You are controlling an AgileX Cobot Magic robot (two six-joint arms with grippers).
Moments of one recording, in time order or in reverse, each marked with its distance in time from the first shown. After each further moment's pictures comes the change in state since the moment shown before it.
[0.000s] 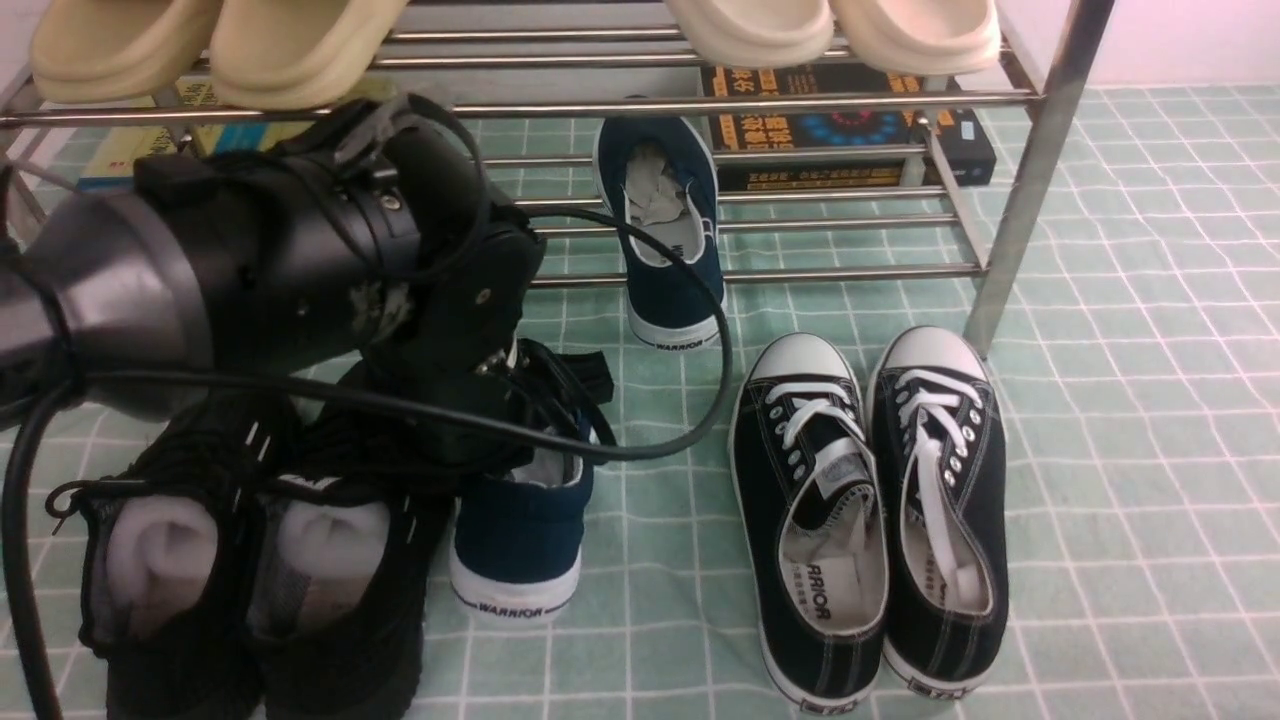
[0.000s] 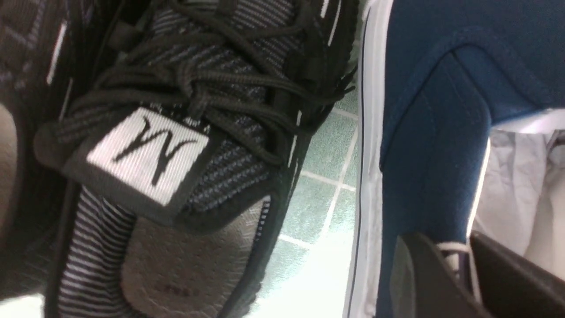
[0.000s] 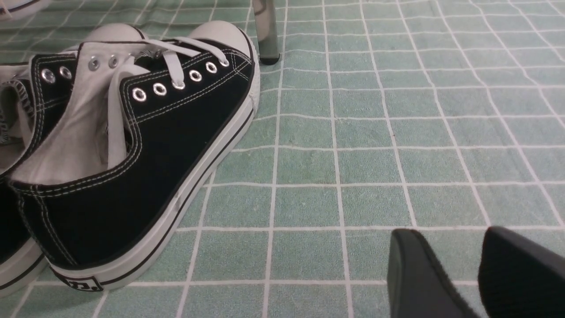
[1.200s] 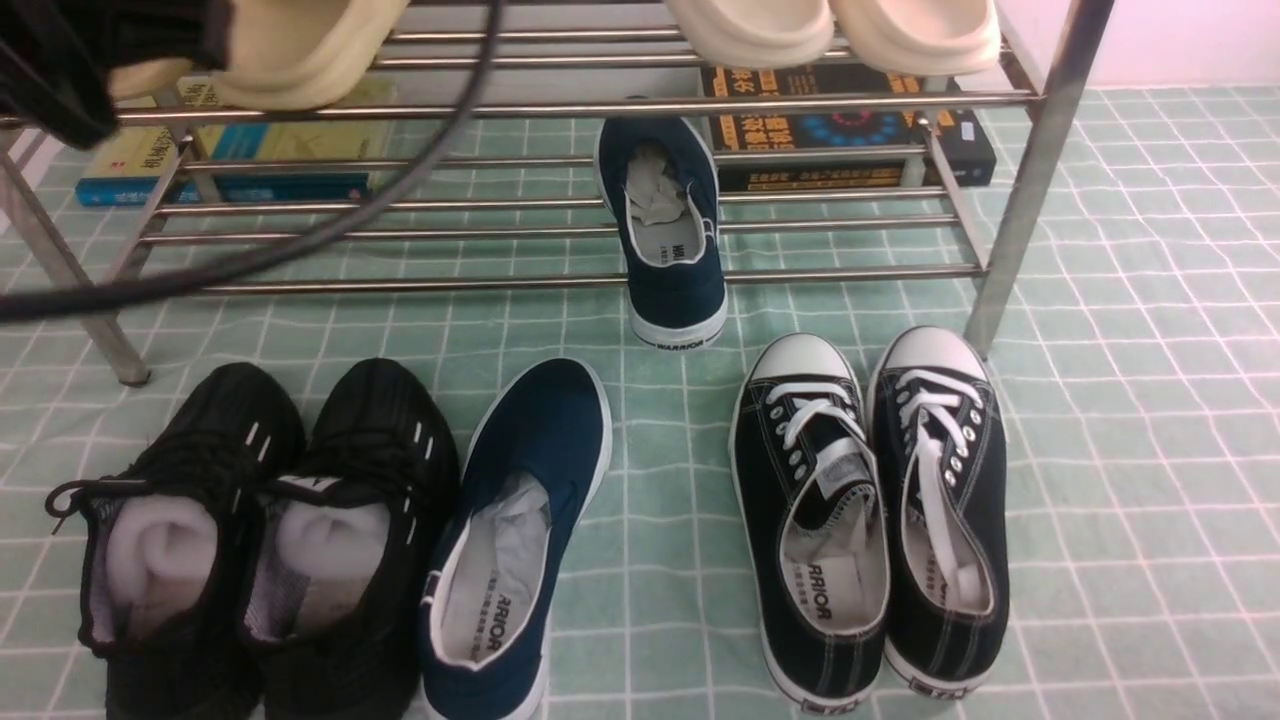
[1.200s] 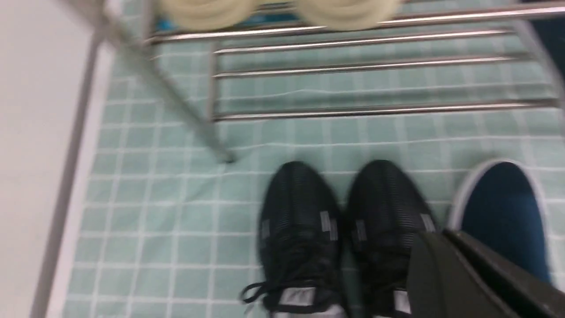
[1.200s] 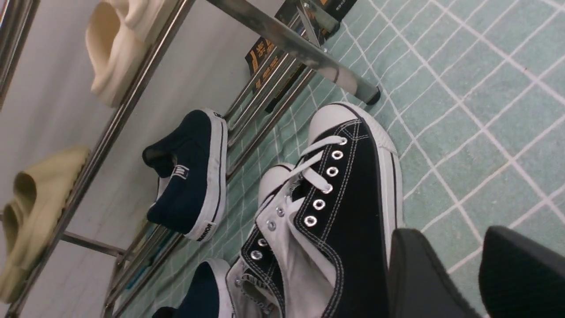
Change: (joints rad) right arm 0.000 0.000 -0.035 0.408 -0.098 0.485; left arm 0.223 -0.399 -0.308 0.149 0.251 0.651
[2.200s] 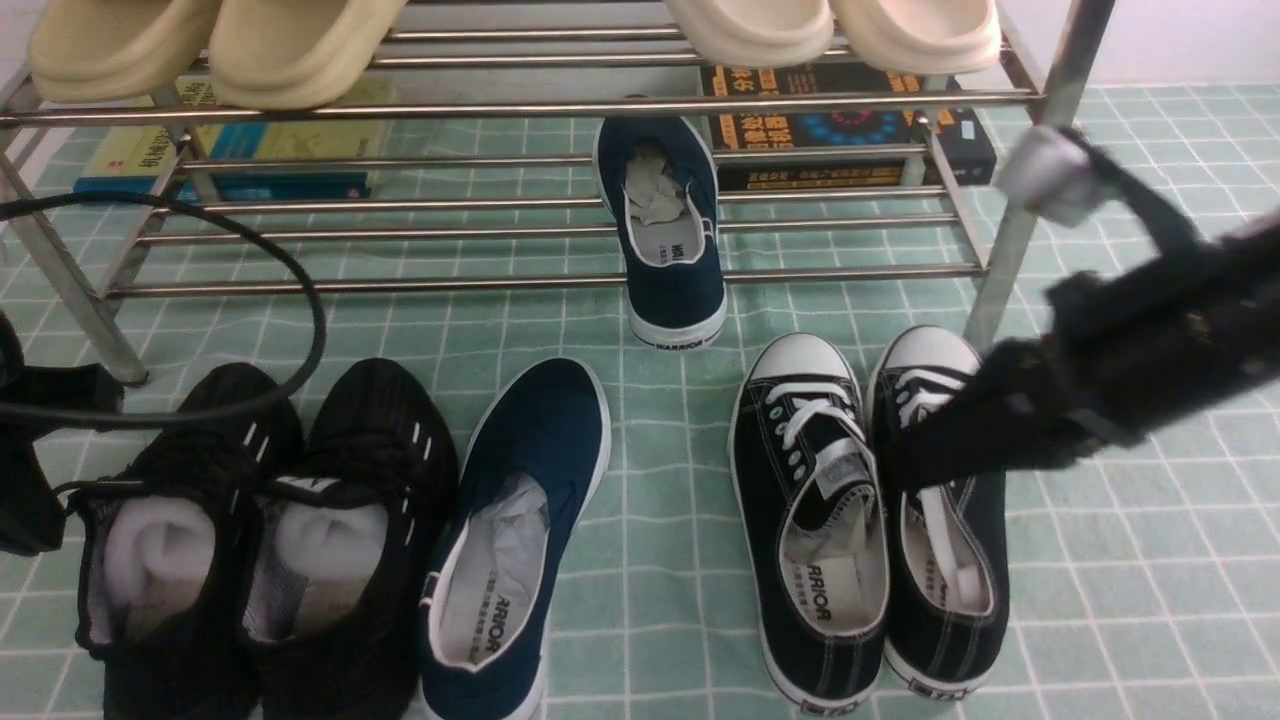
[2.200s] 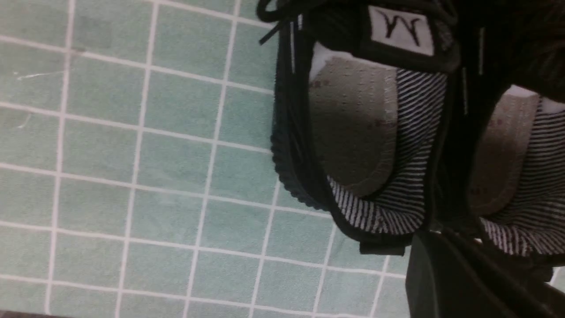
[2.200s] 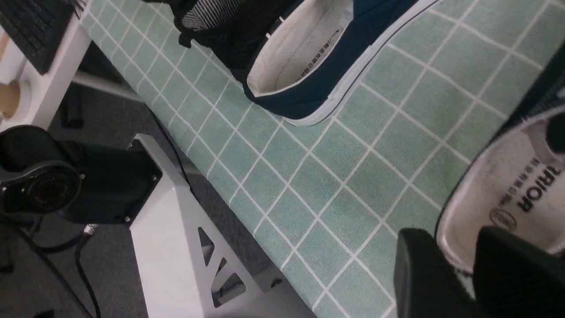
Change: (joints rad) right arm 0.233 1.526 -1.157 0.457 0.815 -1.149; left arm 0.584 0.062 0.436 -0.572 -0.002 0.382
